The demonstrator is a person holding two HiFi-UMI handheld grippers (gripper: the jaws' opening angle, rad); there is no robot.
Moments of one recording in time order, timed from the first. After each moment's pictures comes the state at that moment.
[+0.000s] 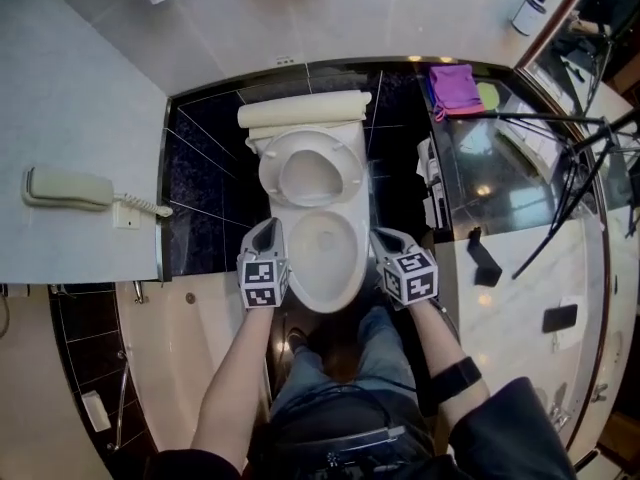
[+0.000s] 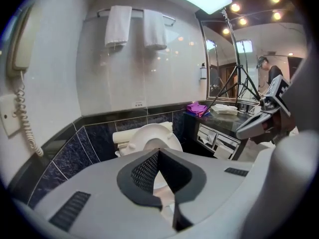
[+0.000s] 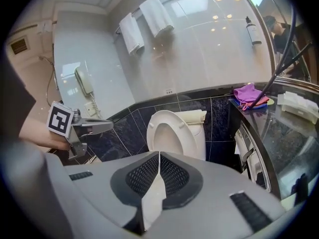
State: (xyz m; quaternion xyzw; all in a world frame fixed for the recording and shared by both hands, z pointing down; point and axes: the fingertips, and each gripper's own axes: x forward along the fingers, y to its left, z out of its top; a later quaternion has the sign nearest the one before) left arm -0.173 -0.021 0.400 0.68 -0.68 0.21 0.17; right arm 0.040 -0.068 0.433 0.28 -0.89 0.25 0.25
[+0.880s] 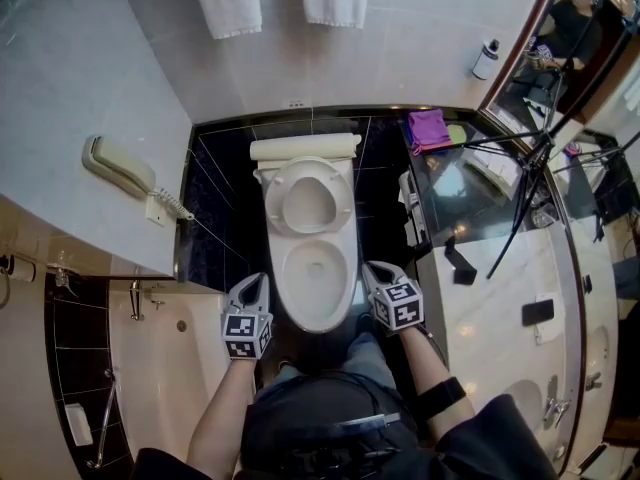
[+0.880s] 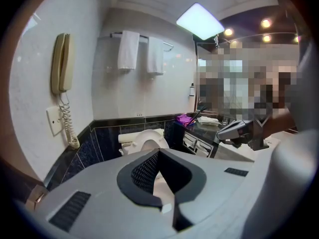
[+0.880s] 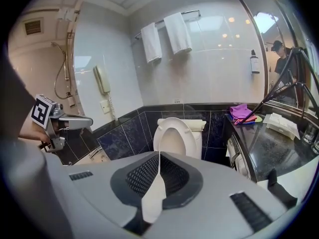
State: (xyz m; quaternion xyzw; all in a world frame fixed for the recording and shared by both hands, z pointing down) left arm -0.172 0.142 0.313 0.70 -0.67 0.16 0.17; right arm 0.051 0.031 0.364 0.30 -0.90 0.19 0.25
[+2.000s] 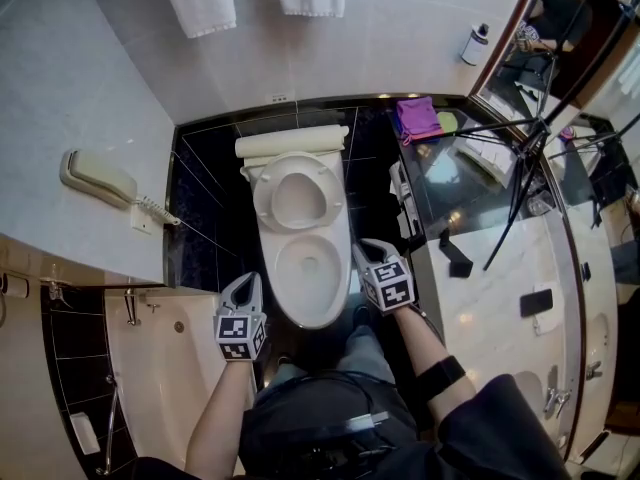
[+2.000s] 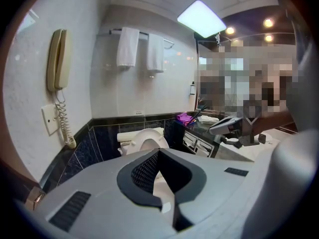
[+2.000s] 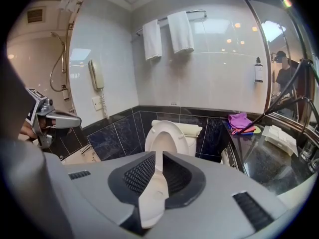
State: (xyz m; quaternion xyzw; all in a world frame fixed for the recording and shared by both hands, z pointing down) left arm -0.166 0.129 0.314 0.70 -0.67 0.17 0.18; right arm 0.044 -0.017 0.365 0.32 -0.90 0.15 0.27
